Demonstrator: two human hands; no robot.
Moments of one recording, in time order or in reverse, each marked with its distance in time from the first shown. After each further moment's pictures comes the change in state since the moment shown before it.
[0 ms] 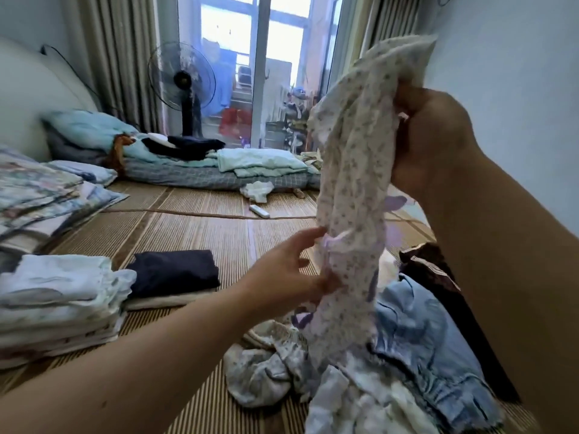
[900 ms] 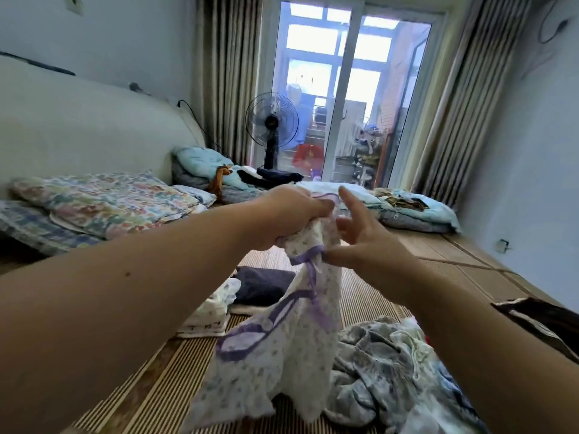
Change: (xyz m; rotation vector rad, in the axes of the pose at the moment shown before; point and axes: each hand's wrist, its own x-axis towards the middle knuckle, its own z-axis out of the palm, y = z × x) left_hand -0.056 0.086 -0.150 -0.001 0.308 -0.230; right_hand -0.053 0.115 0.090 -0.482 -0.565 0.134
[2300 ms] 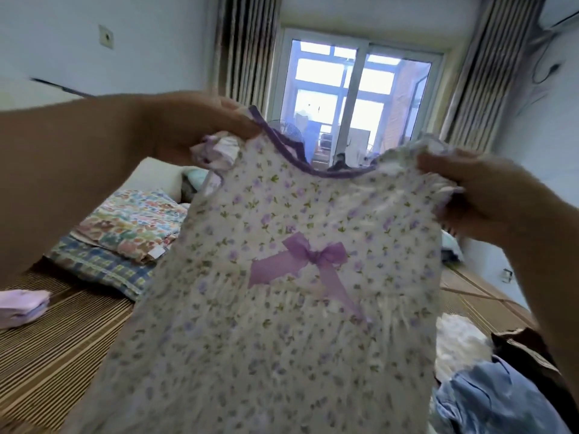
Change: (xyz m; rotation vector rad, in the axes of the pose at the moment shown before) left_hand -0.035 0.074 -0.146 0.063 -0.088 0.167; right_hand -0.028 -0.124 -0.067 0.265 0.130 -0.082
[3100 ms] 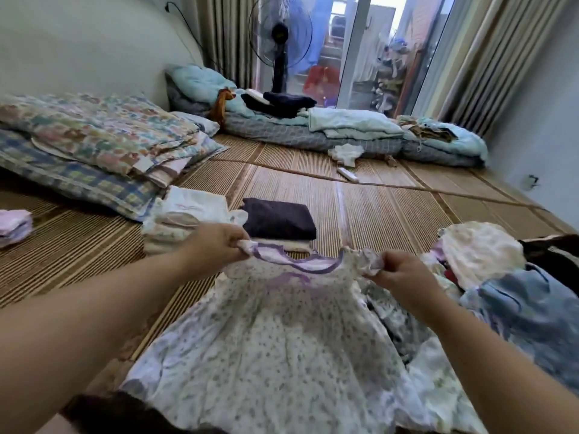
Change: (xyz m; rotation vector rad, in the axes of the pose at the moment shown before) left_hand -0.011 -0.302 0.110 0.607 0.065 -0.195; right_hand -0.027 0.314 -0.058 -0.639 0.127 0.286
